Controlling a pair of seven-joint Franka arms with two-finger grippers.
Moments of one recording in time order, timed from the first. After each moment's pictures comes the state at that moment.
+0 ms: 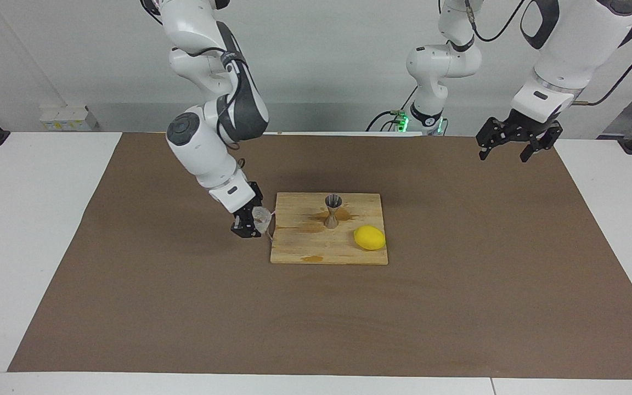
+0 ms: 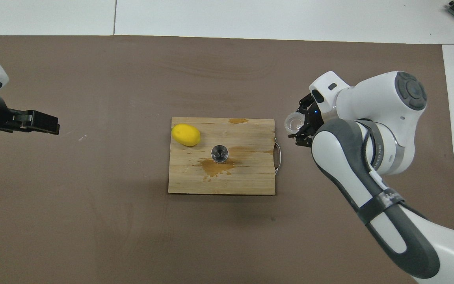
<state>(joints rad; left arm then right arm) -0.02 -0.02 -0.10 -1.62 -0.02 1.62 -0.01 0.22 0.24 -0.02 -1.88 0.40 2.19 -1.44</state>
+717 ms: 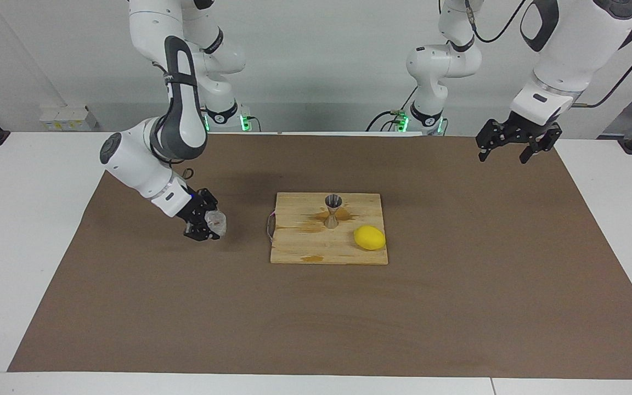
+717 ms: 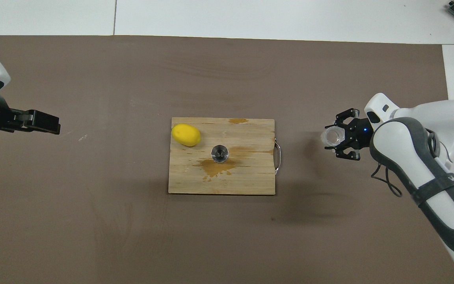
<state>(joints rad) -0.02 -0.02 -0.10 -1.62 -0.02 1.62 -0.01 -0.01 0.21 -0.02 -2.08 0.61 2.22 -1.93</state>
